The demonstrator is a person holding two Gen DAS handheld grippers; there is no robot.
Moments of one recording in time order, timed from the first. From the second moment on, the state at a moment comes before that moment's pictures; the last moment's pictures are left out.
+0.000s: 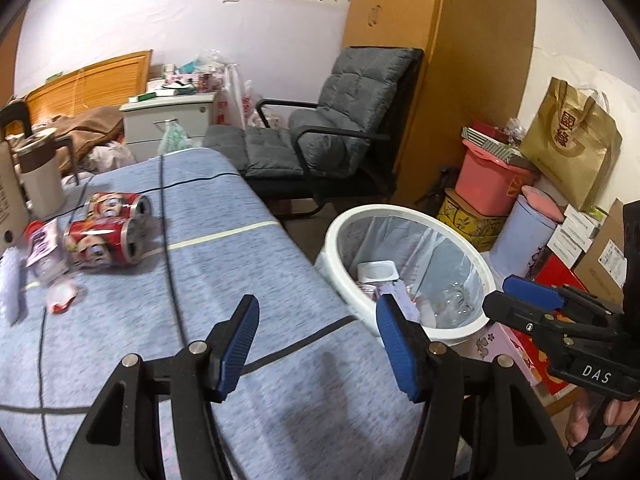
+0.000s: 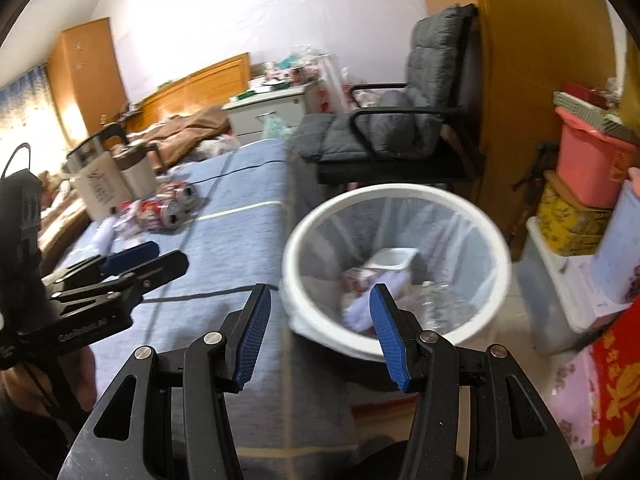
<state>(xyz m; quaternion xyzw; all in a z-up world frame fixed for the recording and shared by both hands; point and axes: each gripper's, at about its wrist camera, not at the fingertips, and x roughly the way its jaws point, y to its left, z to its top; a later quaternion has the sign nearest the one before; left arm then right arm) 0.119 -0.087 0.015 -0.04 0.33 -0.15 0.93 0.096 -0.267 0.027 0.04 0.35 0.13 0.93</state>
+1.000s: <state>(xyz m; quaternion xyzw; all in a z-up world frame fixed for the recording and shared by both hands) 0.069 -0.006 0.013 -0.06 0.32 -0.06 0.94 0.085 -0.194 0.023 -0.01 0.36 0.21 0.91</state>
